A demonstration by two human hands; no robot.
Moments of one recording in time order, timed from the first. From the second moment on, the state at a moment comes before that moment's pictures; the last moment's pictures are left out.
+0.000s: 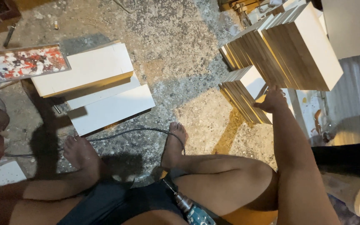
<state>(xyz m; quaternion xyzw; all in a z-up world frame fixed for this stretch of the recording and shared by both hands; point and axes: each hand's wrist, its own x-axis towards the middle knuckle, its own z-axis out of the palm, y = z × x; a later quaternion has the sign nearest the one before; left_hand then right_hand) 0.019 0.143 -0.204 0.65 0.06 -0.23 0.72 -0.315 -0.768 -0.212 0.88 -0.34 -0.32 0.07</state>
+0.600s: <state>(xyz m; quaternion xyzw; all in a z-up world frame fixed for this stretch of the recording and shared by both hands) 0.007 -0.001 -0.016 0.70 0.10 -0.10 0.70 -0.304 -0.744 -0.214 0.87 -0.44 -0.23 -0.06</state>
